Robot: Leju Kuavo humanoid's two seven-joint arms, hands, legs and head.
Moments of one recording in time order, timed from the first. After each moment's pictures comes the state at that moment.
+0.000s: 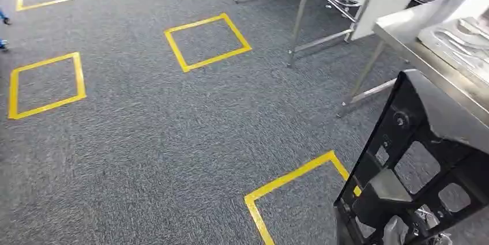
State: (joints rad) left arm -0.05 -0.15 1.41 -0.35 -1.27 -0.02 -0.42; right arm 0.49 0.36 -0.26 -2.13 0.19 0.03 -0.61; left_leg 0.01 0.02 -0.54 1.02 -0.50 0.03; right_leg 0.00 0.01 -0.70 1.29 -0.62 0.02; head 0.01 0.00
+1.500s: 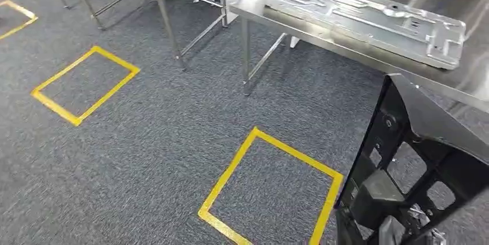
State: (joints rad) left arm -0.06 -0.15 1.40 -0.34 -1.27 -0.02 -0.43; right arm 0.49 0.36 -0.24 -2.11 0.23 0.05 -0.61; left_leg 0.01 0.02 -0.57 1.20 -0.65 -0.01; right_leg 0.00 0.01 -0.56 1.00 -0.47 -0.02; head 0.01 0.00
